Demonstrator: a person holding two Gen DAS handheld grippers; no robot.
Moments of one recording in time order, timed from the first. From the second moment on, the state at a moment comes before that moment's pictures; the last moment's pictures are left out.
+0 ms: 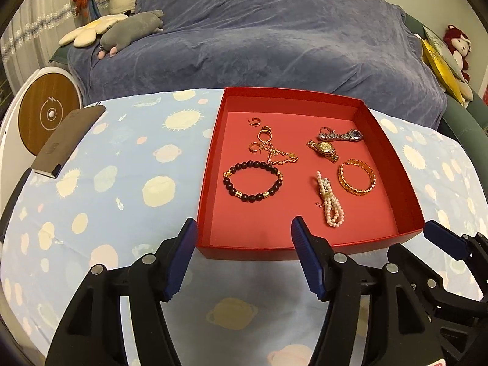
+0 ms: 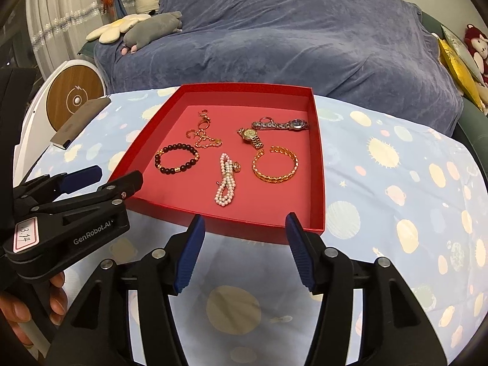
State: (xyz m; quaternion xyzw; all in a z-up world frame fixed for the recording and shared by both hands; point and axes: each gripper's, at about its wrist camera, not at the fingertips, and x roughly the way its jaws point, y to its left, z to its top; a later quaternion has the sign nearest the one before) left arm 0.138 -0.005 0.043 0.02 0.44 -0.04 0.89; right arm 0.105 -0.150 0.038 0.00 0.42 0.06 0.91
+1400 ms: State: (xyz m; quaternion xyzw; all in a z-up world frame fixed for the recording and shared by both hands) left arm 0.115 -0.008 0.039 0.04 0.44 0.01 0.90; right arm 0.087 -0.152 0.035 0.01 0.40 0.02 0.91
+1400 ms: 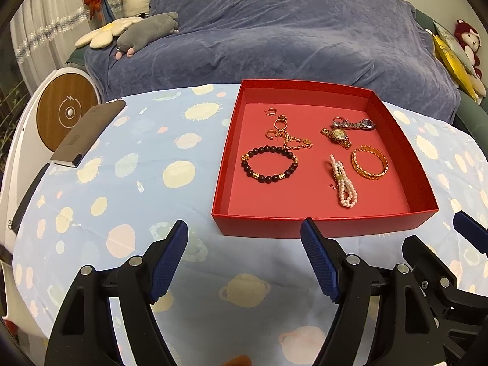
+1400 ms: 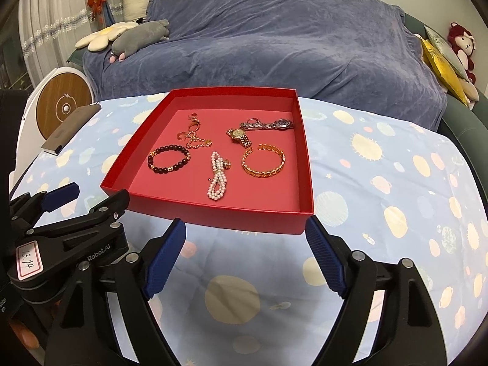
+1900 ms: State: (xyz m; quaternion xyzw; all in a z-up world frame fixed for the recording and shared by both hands) left arm 0.115 -0.009 0.041 0.04 0.44 0.01 0.90; right arm 0.086 -0.154 0.036 0.01 0.40 0.02 0.91
